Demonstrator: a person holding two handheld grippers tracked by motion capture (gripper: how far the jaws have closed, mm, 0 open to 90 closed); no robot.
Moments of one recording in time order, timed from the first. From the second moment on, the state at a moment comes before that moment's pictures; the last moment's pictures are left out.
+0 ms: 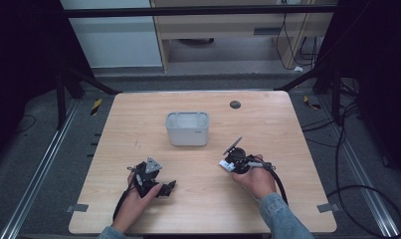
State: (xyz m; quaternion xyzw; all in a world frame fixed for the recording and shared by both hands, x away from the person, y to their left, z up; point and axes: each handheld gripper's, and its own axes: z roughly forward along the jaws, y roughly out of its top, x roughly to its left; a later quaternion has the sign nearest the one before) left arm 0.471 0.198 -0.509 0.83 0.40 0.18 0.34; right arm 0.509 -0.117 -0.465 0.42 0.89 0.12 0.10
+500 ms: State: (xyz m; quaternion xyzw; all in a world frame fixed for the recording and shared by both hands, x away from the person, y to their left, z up) left arm 0.471 0.198 -0.509 0.83 0.40 0.18 0.34; right arm 0.512 -0.124 -0.460 0.44 0.88 0.14 0.08
